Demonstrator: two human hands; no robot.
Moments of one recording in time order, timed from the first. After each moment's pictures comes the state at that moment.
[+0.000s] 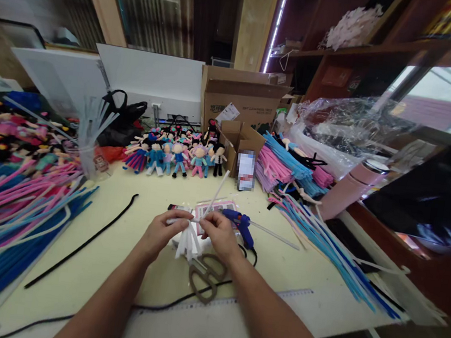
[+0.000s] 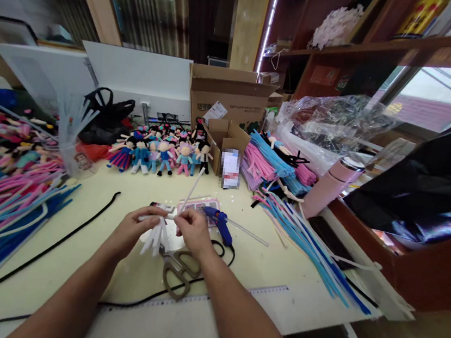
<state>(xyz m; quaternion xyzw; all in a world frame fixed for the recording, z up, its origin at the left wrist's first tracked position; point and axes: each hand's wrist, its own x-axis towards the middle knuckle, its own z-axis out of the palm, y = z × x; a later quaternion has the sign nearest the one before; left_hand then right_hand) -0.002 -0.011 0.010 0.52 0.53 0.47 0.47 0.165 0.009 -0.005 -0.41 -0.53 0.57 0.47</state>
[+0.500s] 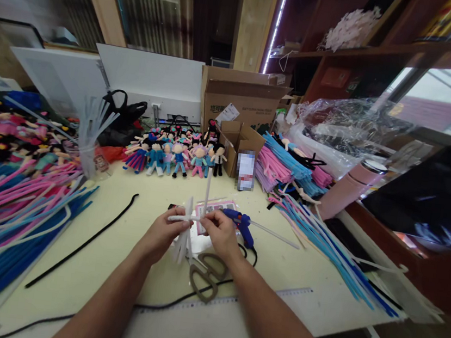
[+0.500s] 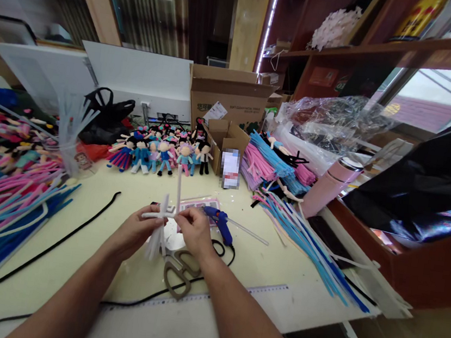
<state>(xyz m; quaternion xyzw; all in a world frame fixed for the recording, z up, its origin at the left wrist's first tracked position) 0.006 -0.010 0.003 0.39 0.45 0.51 0.62 0.165 0.008 -0.005 -0.42 -0.56 0.51 0.50</state>
